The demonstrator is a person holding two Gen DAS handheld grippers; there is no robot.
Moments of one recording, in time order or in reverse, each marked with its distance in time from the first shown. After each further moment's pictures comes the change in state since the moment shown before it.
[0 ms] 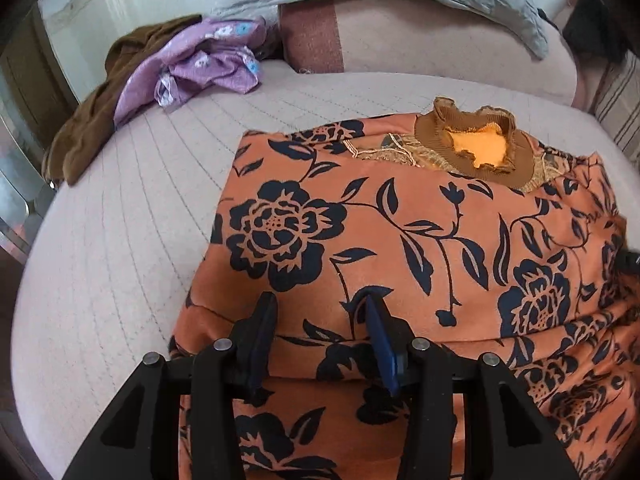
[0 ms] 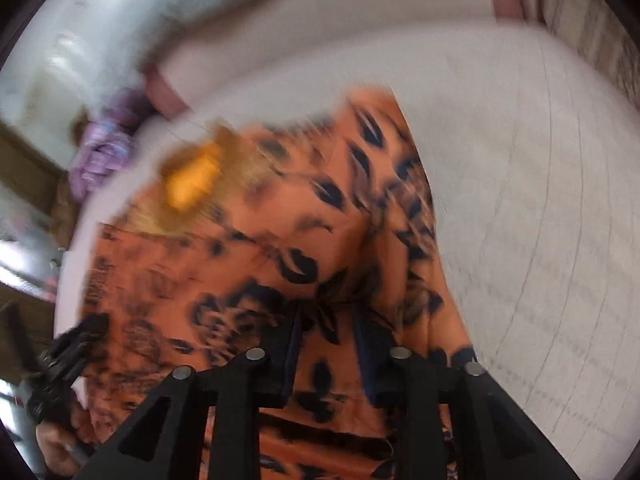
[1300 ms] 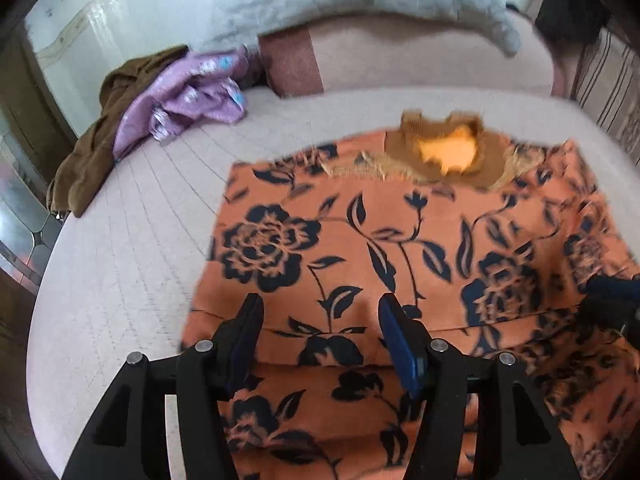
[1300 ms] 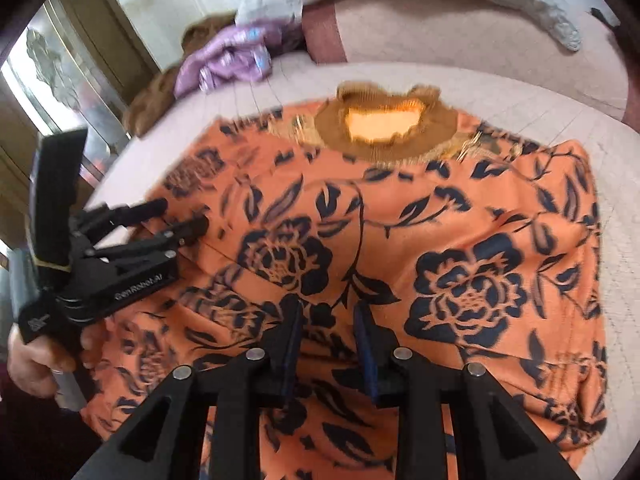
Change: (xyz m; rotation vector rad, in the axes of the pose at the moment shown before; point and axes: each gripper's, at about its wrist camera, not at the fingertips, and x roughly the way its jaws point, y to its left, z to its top) left arm -0.036 -0.009 -0.008 0.060 -0.073 -0.003; right arm -0.024 0.116 -0.069 -0.440 -0.049 0.142
